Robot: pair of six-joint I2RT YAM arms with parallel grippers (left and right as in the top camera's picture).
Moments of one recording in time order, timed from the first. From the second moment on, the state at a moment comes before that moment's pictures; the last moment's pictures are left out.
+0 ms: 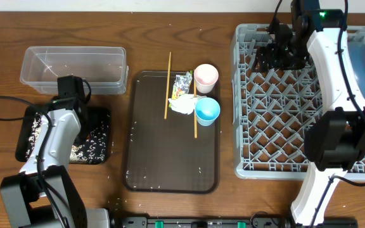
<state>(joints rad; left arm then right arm) 0.20 1.57 0.96 -0.78 -0.27 -0.91 0.03 2.13 2.07 -1.35 -0.26 -0.11</state>
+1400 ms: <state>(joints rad) -0.42 1.80 1.10 -0.47 -0.06 -0.08 0.03 2.13 2.07 -1.36 -0.26 -0.11</state>
